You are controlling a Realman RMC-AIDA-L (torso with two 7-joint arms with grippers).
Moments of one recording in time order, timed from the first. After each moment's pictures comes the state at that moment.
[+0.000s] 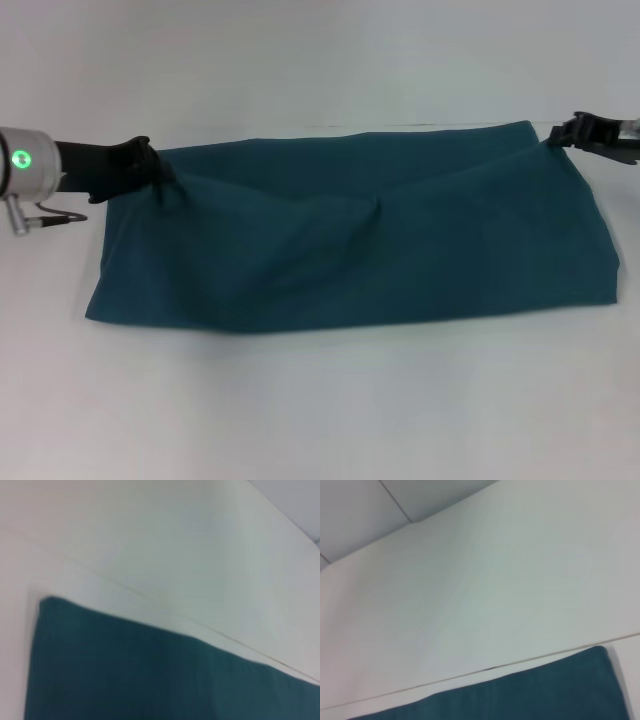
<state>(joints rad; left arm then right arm) -0.81 -1.99 0.59 0.61 2.41 1.08 -2.63 0.76 1.97 -0.73 -0.57 -2.20 -0.83 2.38</state>
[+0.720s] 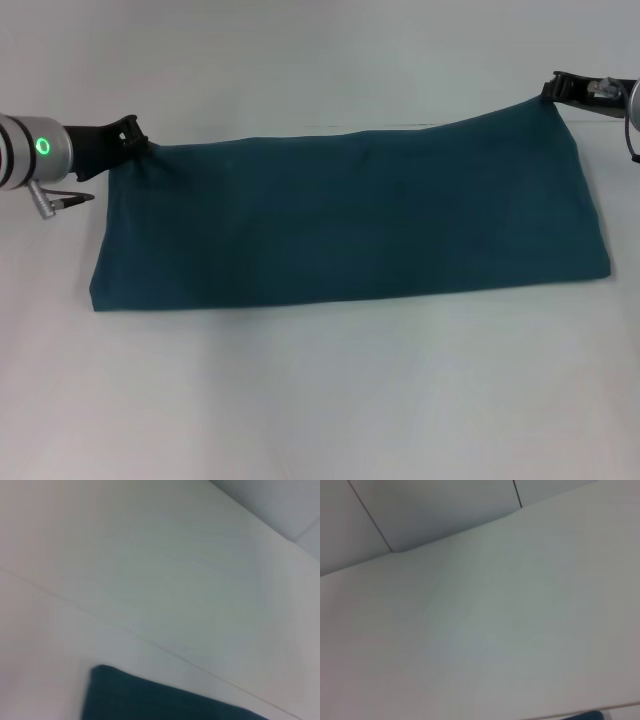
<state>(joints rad) -0.82 -2.03 0.71 0.56 2.41 0.72 -2.73 0.88 1.98 -0.80 -0.47 -2.23 -0.56 2.38</state>
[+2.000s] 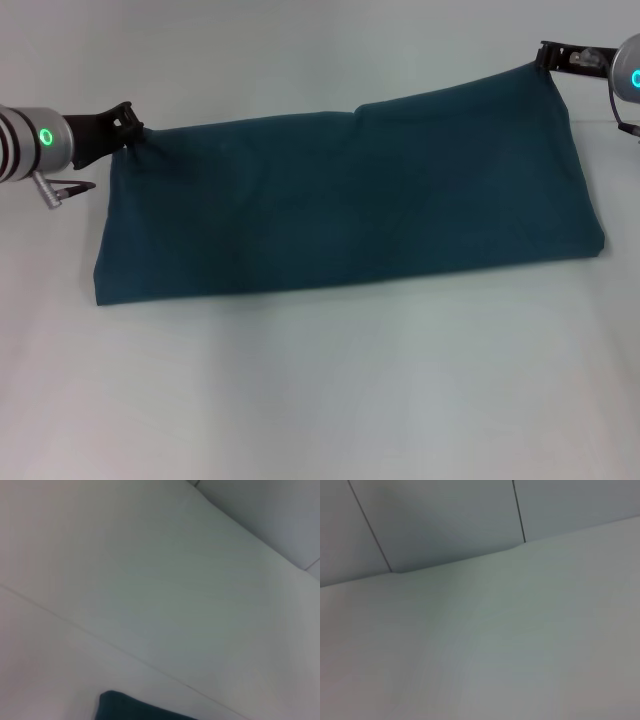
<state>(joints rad) -0.84 -2.04 0.72 0.55 2.40 0.63 -2.74 0.94 1.98 -0.87 -0.44 -2.24 -0.42 2.38</state>
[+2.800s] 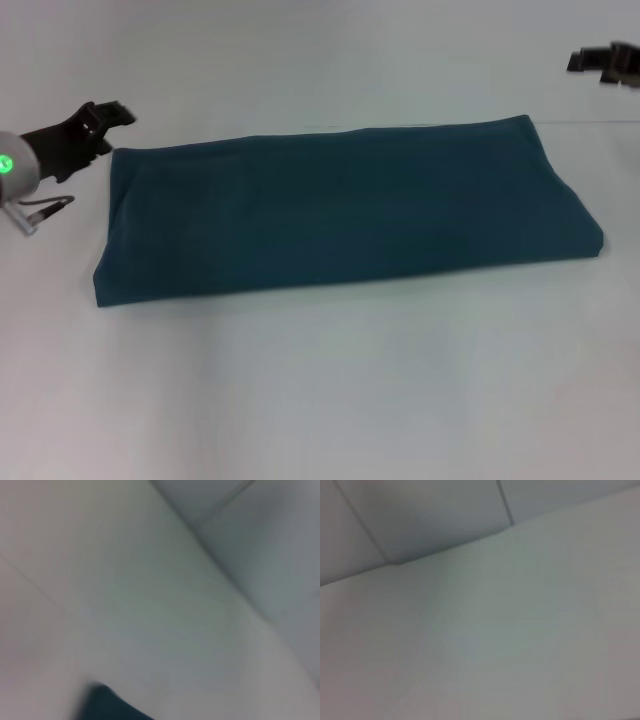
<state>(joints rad) -0.66 -2.13 0.66 0.75 2.14 0.72 -2.63 0.81 1.89 -0.74 -0.60 -2.23 -0.81 2.42</state>
